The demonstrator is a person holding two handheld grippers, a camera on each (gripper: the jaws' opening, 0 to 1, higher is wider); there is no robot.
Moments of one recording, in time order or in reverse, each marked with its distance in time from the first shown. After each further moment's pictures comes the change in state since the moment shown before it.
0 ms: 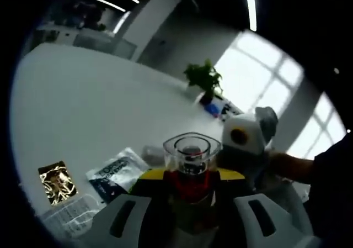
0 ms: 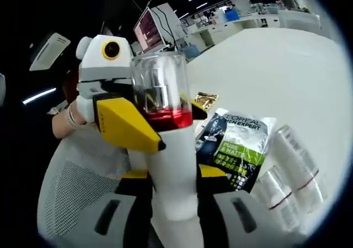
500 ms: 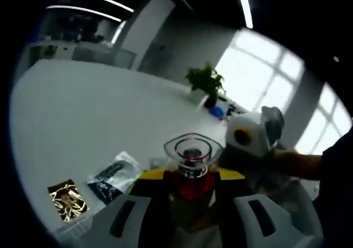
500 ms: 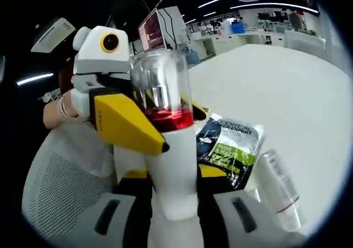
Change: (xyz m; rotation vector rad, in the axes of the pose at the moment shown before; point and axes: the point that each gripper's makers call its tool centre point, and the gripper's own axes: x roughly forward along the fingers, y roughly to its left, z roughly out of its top) left arm 0.005 0.006 0.017 0.080 -0.026 0.041; right arm 0.000 -0.020 0.016 -0.132 -0.028 -0.069
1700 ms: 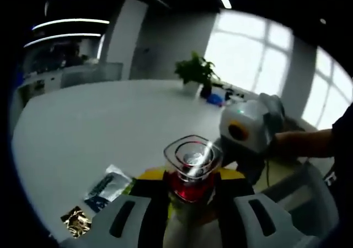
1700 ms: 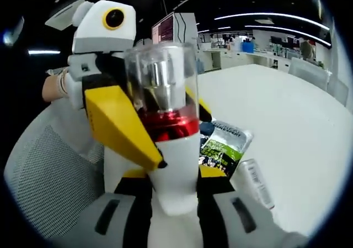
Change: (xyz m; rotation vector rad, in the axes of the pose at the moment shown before) left arm 0.022 -0.027 -0.001 0.253 0.069 0.032; right arm -0.019 -0.016 -0.006 -0.182 -0.052 -0.031
